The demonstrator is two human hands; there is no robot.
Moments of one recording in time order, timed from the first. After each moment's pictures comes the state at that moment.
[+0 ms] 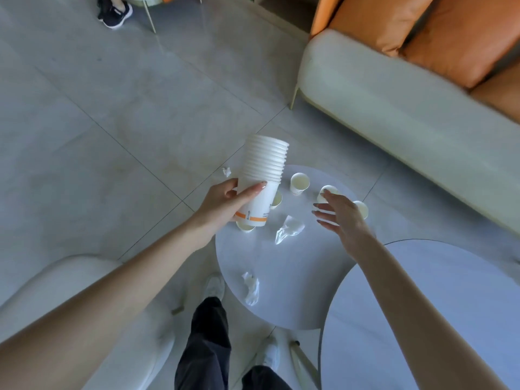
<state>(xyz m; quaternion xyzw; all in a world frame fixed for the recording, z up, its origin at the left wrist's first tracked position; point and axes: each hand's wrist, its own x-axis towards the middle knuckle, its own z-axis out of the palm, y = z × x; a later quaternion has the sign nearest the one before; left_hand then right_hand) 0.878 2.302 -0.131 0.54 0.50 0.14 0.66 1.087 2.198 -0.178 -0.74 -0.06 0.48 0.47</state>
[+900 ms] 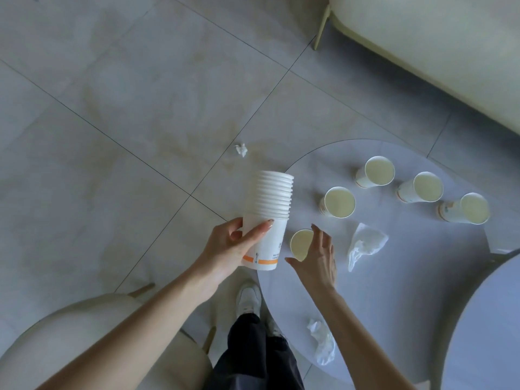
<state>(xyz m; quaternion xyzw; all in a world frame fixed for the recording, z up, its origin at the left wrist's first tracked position) 0.821 2.450 -0.351 0.47 0.54 0.02 0.70 0.952 2.320 -0.472 -0.90 -0.24 0.32 0.14</state>
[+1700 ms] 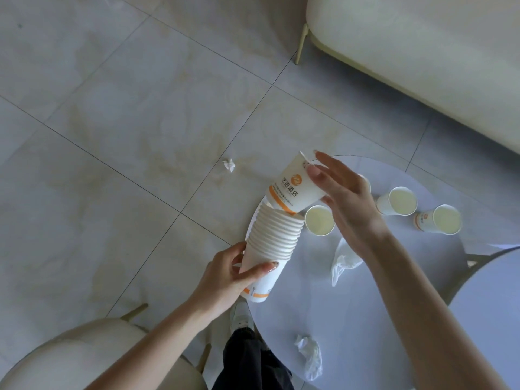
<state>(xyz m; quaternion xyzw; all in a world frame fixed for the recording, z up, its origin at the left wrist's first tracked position) 0.841 2.442 -0.347 0.56 0.46 -0.02 0.69 1.060 2.406 -0.303 -0.70 -0.15 0.45 0.53</state>
